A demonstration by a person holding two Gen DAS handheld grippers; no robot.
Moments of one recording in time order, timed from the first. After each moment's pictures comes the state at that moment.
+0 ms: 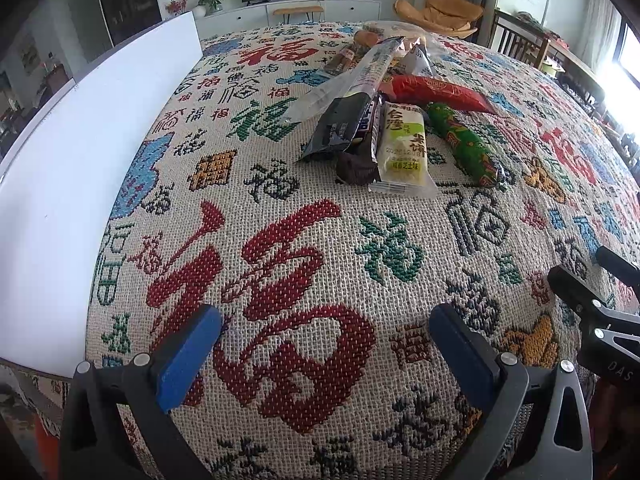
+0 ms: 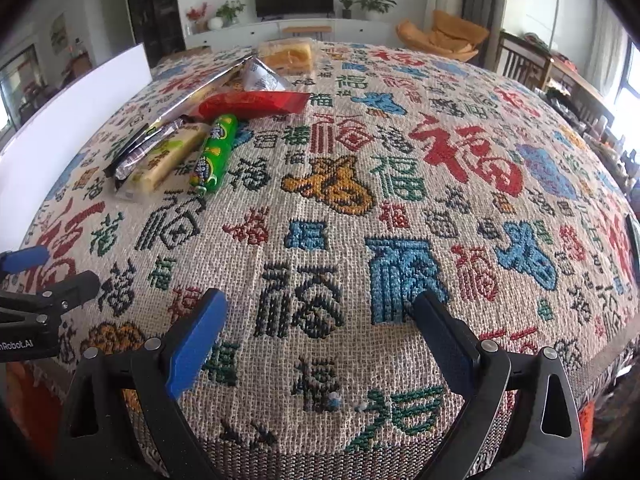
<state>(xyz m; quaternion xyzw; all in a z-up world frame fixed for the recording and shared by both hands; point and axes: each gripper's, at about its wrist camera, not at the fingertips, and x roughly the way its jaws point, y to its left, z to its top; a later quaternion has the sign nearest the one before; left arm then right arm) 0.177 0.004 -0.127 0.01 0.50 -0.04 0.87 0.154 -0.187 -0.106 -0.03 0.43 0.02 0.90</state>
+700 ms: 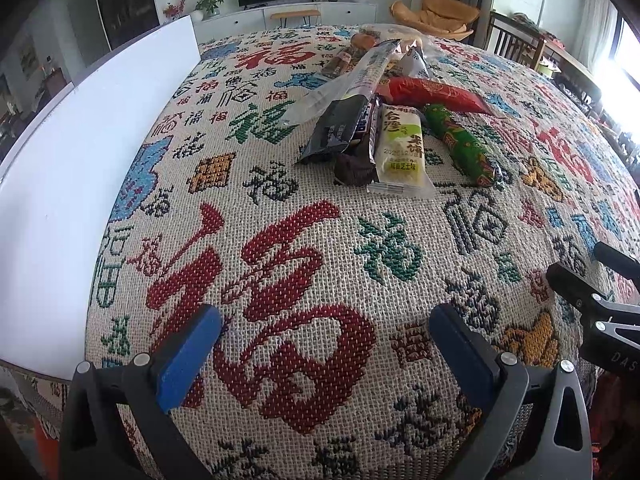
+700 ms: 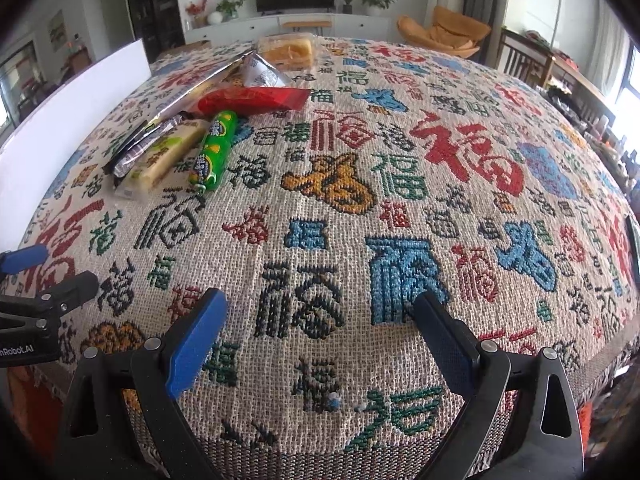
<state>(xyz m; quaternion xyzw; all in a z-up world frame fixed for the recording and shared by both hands) 0.174 0.004 -0.128 0.02 0.49 -0.04 0.87 0.161 -0.187 -0.104 -0.03 0.44 0.02 0.90</state>
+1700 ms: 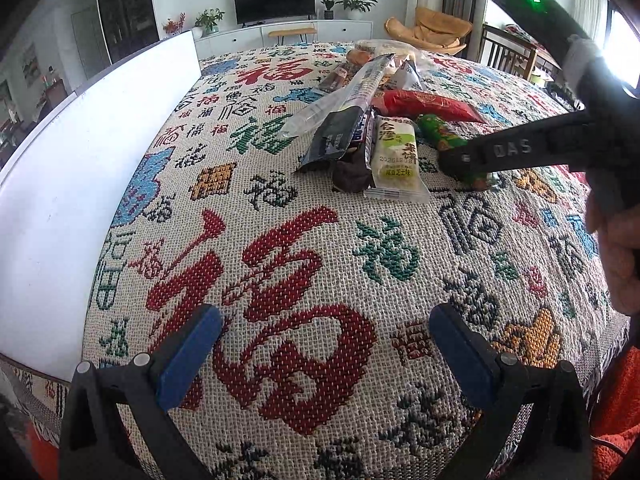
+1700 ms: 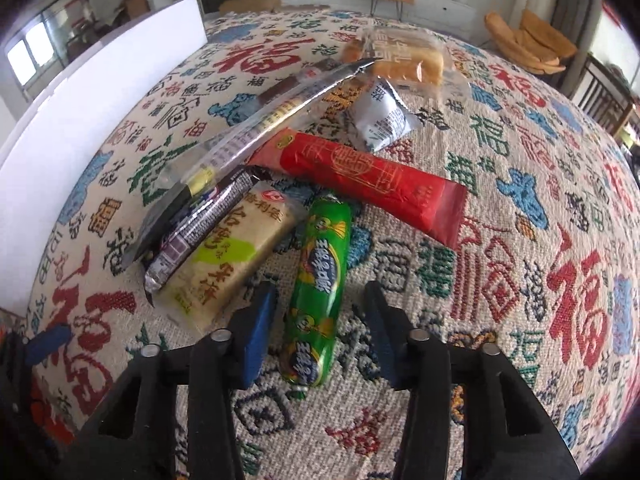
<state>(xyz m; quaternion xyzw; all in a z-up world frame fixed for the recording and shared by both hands) 0.163 0.005 -0.128 0.02 0.46 -0.05 0.89 0.284 -0.116 -0.095 -0.09 0.50 0.13 0.85</state>
